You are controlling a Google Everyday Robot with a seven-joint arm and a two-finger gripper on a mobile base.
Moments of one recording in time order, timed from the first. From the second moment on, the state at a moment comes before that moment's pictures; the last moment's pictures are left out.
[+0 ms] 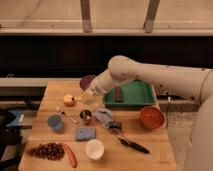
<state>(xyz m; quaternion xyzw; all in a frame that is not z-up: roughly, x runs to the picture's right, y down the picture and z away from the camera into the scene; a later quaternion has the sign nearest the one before) -0.086 0.031 0.698 -0.35 -0.26 0.33 0.84</state>
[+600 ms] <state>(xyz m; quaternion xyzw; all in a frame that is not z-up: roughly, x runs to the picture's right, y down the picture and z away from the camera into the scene) -0.060 0.088 0.658 -0.35 -0.22 0.35 0.84</state>
